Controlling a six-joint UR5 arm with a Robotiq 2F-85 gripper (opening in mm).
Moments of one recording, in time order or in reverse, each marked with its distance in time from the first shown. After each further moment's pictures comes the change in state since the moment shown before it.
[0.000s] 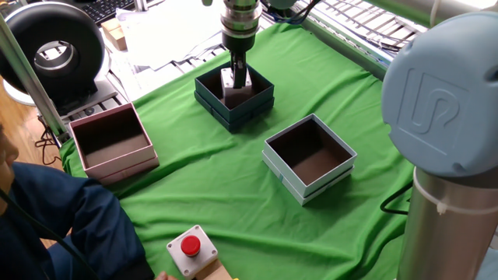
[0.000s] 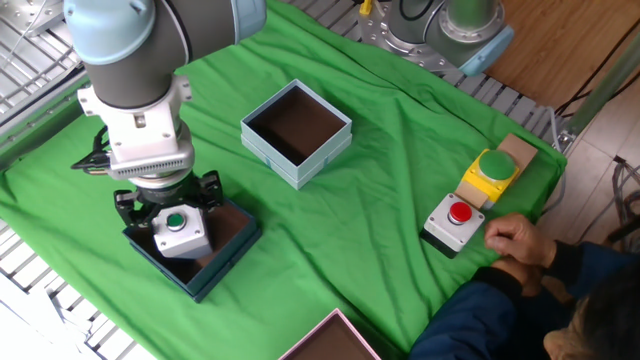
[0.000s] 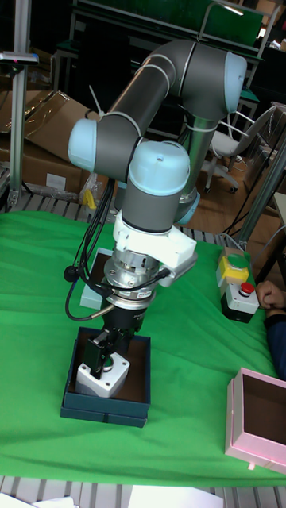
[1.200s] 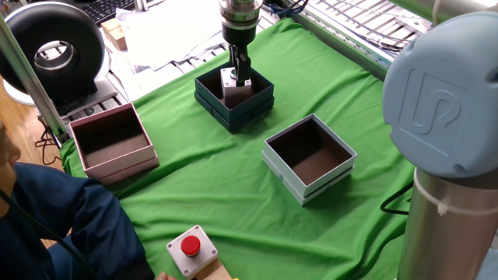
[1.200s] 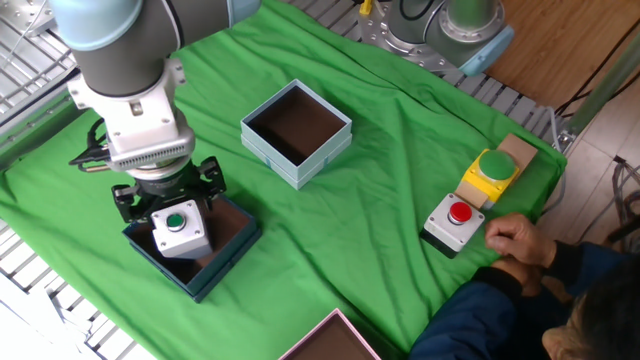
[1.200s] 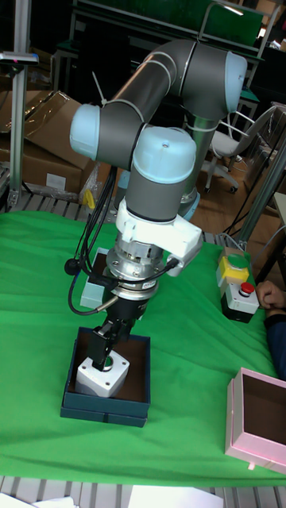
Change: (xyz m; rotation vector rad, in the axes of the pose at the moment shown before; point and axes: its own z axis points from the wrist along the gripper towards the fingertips) arm 0.005 0.002 -0.020 -0.016 0.027 -0.090
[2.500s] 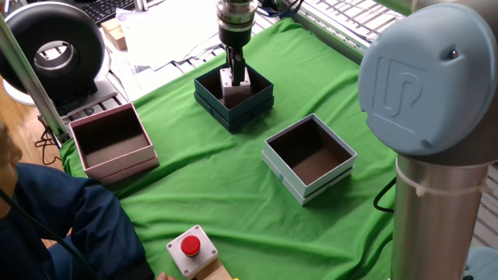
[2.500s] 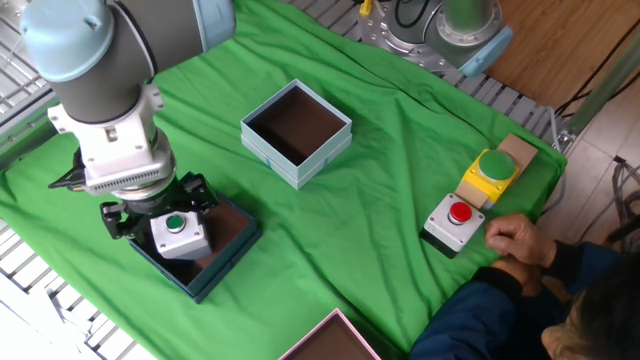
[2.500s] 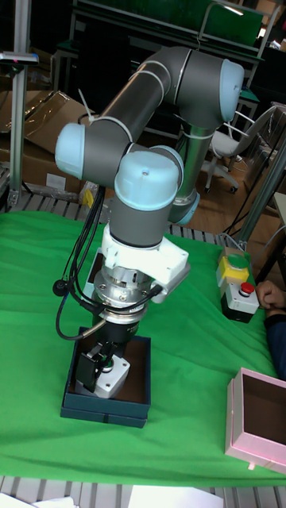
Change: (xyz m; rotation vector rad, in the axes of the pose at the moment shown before) arm -0.006 -0.022 0.027 -0.029 -0.021 0.044
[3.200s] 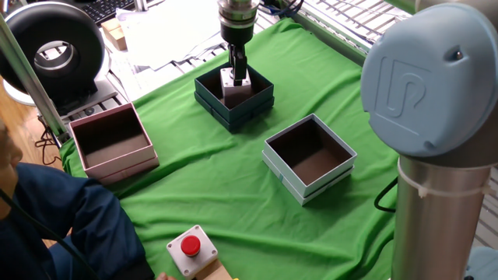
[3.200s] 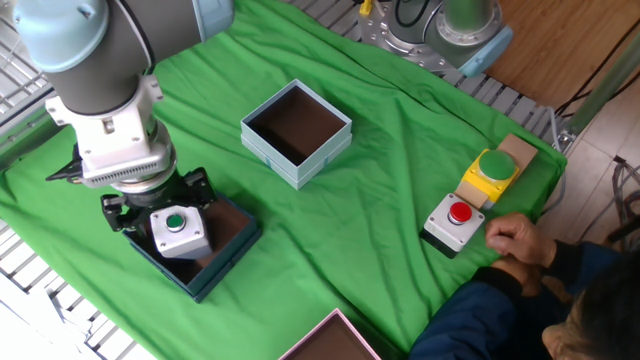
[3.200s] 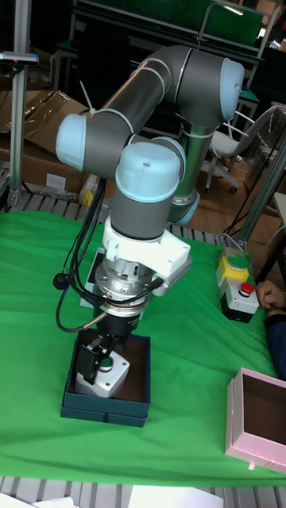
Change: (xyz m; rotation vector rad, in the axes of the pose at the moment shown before) arm 0.001 0.007 -0.009 -0.016 0.001 0.014
